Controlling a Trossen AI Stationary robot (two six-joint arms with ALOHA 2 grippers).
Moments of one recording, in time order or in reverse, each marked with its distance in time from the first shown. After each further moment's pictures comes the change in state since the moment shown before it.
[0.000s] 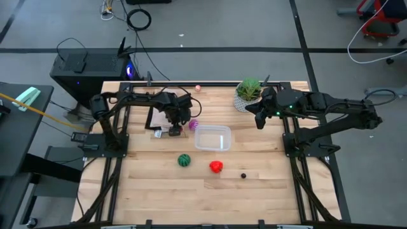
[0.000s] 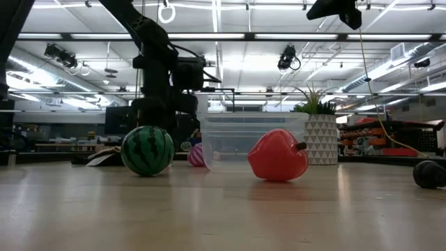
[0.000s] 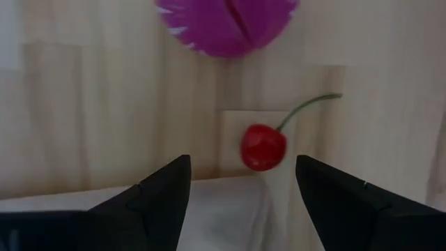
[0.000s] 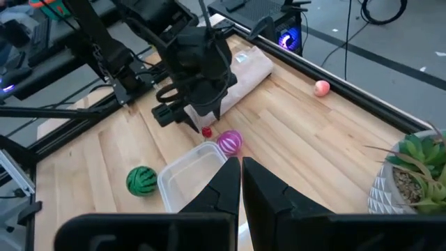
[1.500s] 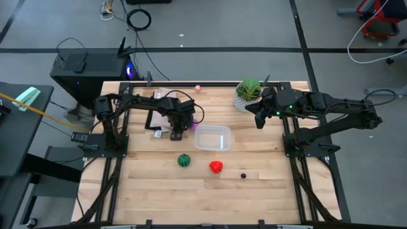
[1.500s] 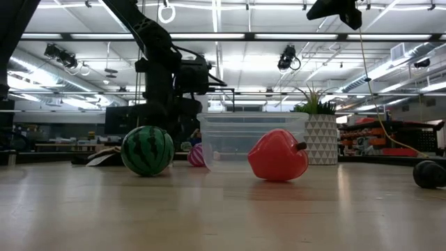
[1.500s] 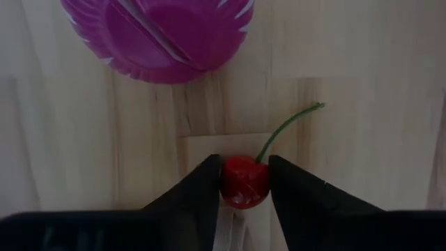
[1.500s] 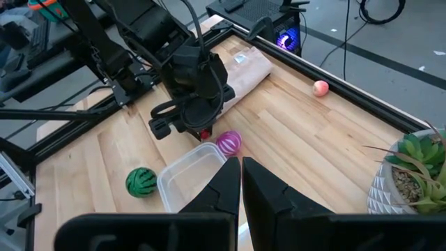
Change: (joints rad) left arm -0.056 0.042 0.000 0.036 -0.012 0.005; right arm 0.000 0.000 0.000 0.000 0.004 0.002
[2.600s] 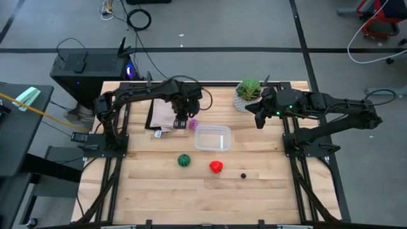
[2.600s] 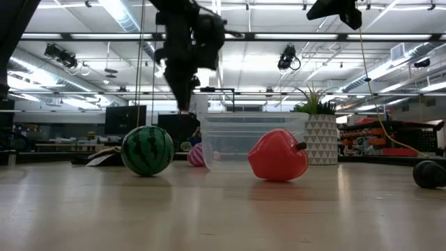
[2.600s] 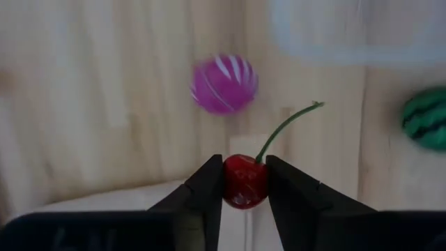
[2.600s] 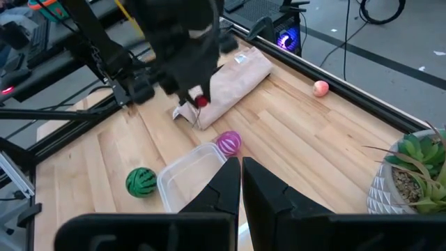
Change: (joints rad) left arm 0.008 -0.002 0.504 -0.468 -0.067 0.046; right arm 0.000 0.000 0.000 0.000 0.000 -0.001
